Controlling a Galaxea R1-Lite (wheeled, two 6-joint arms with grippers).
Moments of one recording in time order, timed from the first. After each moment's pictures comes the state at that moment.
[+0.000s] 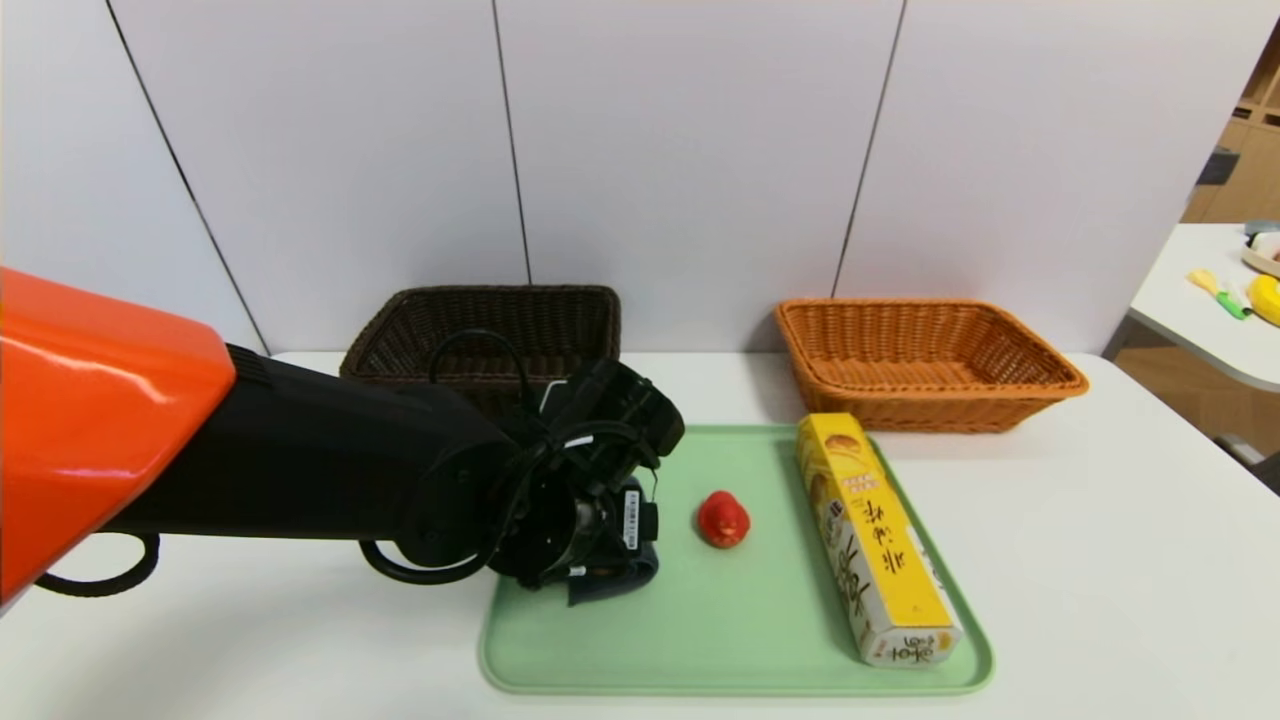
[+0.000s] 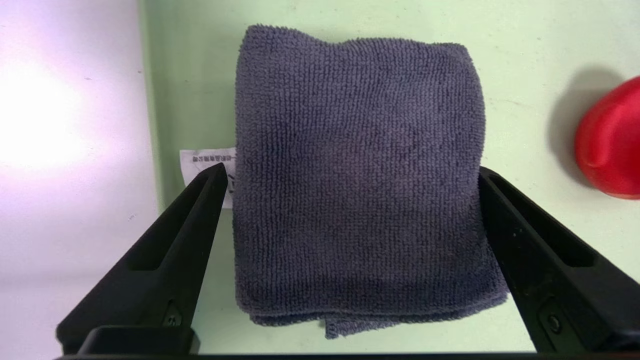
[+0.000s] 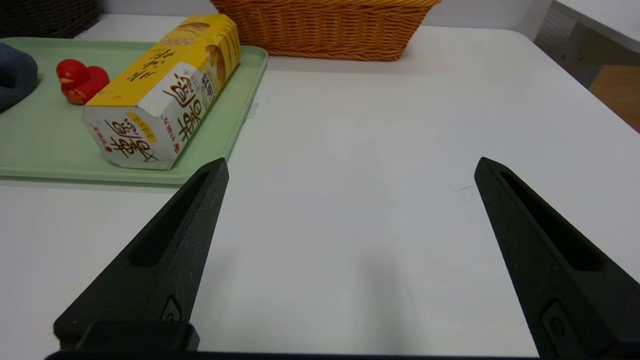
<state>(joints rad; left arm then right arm) -0.80 1.96 -1.23 0.20 0.39 -0.63 -0.01 0.00 0.00 0.00 0.03 -0.04</state>
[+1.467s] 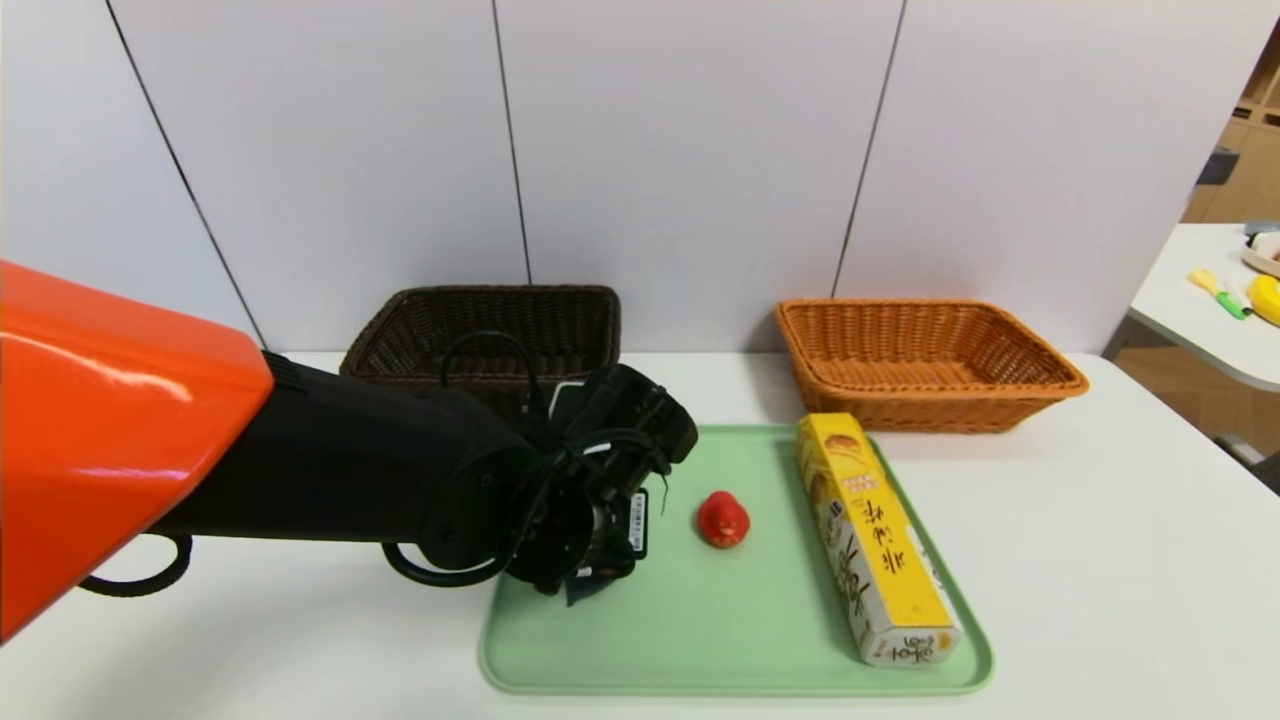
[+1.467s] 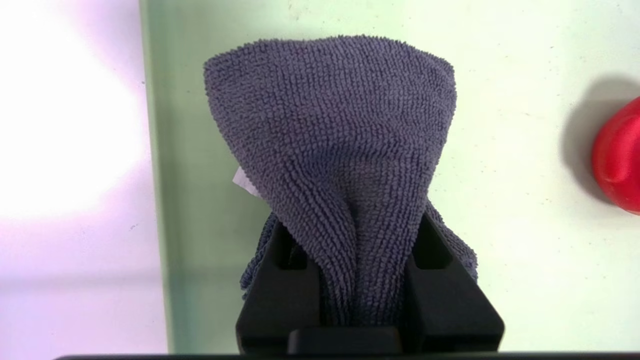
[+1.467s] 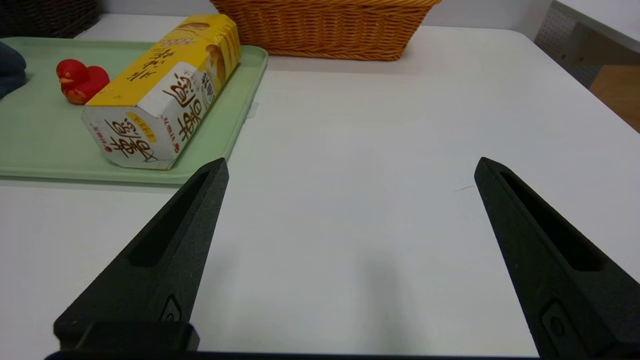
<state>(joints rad) -0.82 1.98 -1.25 0.21 0.44 -0.63 -0.01 0.00 0.00 0.00 0.03 -0.04</state>
